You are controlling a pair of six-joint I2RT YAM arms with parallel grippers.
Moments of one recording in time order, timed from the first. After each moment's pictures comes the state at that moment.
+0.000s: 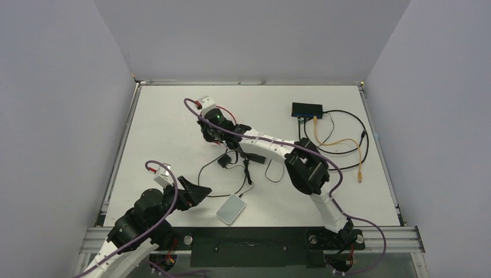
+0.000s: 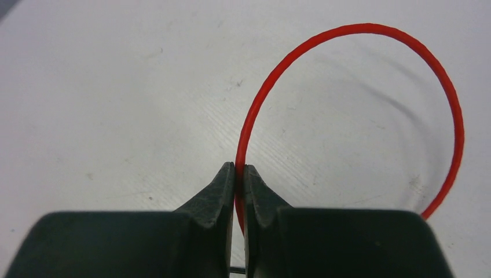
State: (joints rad) left arm -0.72 0.01 0.34 -0.68 -0.05 -1.04; right arm 0.92 2.26 1.83 -0.12 0.13 0.19
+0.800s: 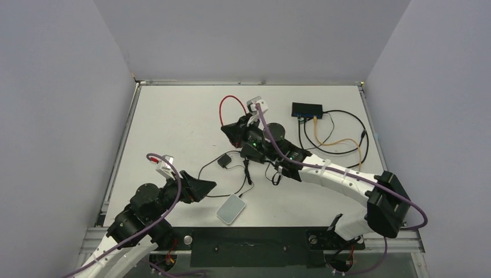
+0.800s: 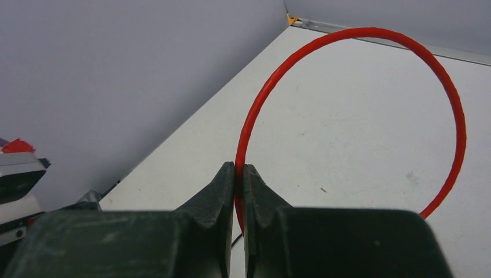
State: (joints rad) left arm -0.72 0.12 0.40 -0.49 0.02 -0.93; right arm 0.92 1.47 1.05 0.37 0.06 0.37
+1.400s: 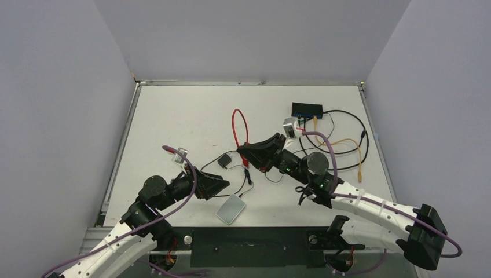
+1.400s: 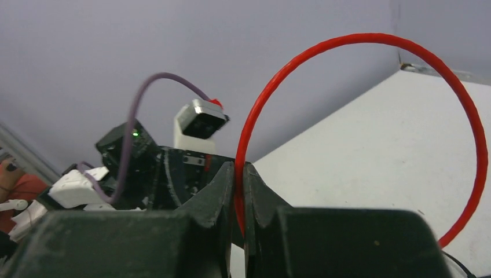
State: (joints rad) left arm -0.72 0.34 0.35 -0.04 0.27 -0.92; right arm 0.93 1.05 0.65 0.66 -0.17 0.54
